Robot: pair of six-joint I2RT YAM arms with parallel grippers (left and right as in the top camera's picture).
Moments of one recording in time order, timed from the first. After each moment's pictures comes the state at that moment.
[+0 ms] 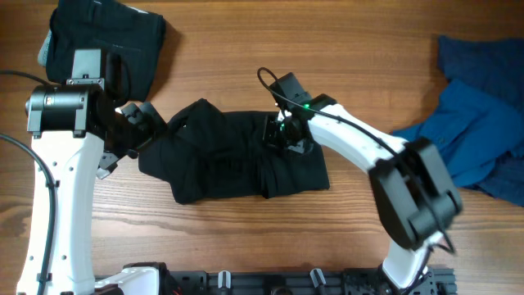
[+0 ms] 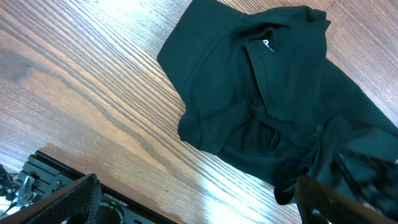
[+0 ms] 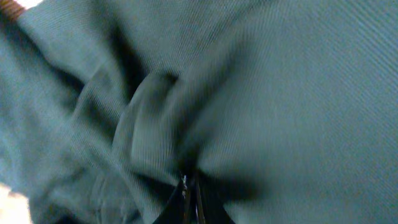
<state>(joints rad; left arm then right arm) 0.00 1.42 1.54 -1.52 -0.04 -0.65 0.55 1.91 1.27 -0.63 -0.31 0.75</state>
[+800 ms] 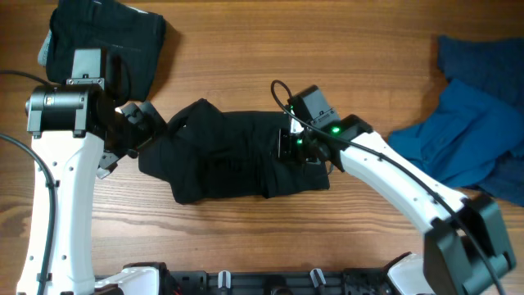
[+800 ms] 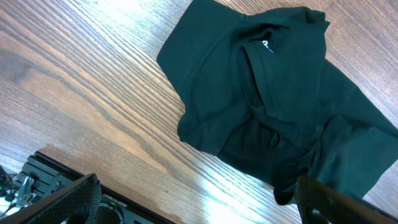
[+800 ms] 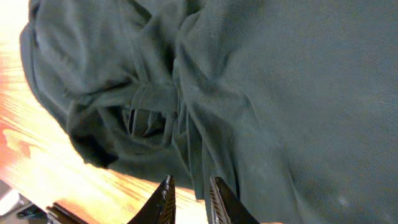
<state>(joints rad) 0.00 1.42 1.54 -1.52 -0.04 -0.65 0.56 1.62 1.06 -0.59 -0.34 0.65</state>
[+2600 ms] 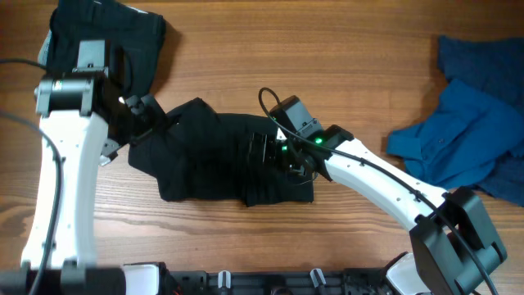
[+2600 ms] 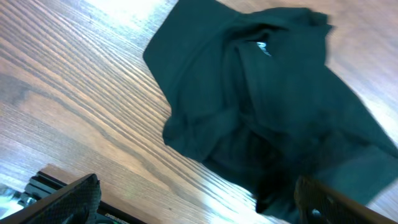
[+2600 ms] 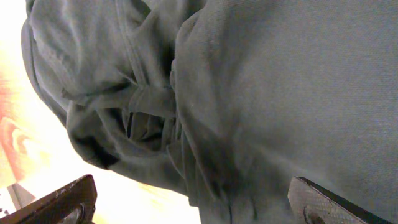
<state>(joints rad) 0.02 1.52 1.54 -1.45 -0.05 -0.59 0.65 1.65 1.03 -0.47 -0.32 0.82</state>
